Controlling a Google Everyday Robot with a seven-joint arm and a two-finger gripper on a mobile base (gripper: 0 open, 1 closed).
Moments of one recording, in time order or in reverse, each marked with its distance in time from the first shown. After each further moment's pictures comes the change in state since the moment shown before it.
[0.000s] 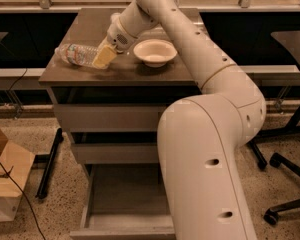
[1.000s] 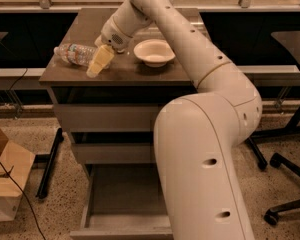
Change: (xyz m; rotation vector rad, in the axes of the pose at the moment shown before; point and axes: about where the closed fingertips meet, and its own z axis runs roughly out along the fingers) arm -0.011 0.015 0.003 -0.035 0.014 -0.067
